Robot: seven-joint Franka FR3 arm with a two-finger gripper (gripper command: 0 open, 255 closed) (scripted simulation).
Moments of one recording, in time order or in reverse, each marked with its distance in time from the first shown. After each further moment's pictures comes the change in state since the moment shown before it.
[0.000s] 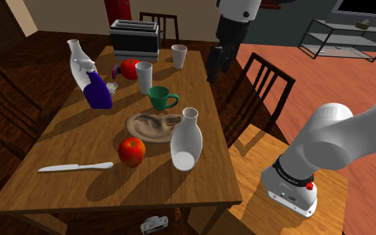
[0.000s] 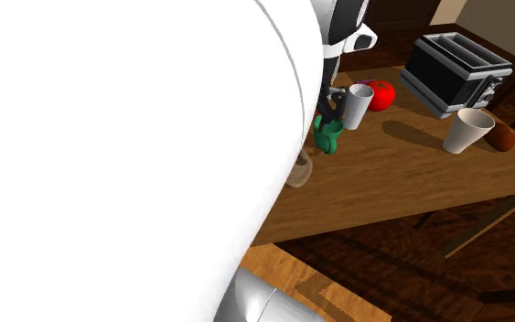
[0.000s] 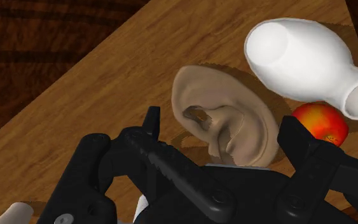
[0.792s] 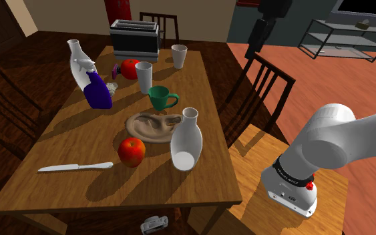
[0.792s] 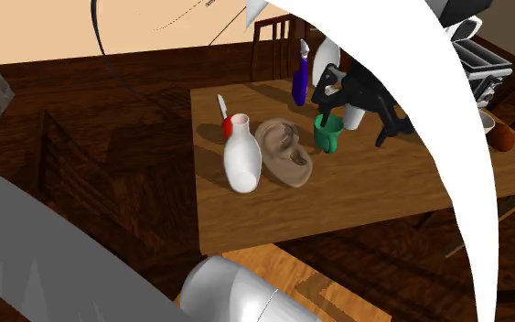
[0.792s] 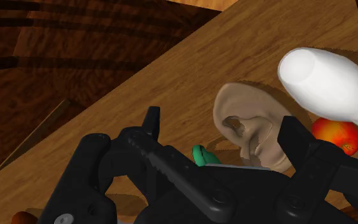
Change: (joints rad) arm -0.046 -0.152 -0.204 0.043 -0.118 -0.199 -0.209
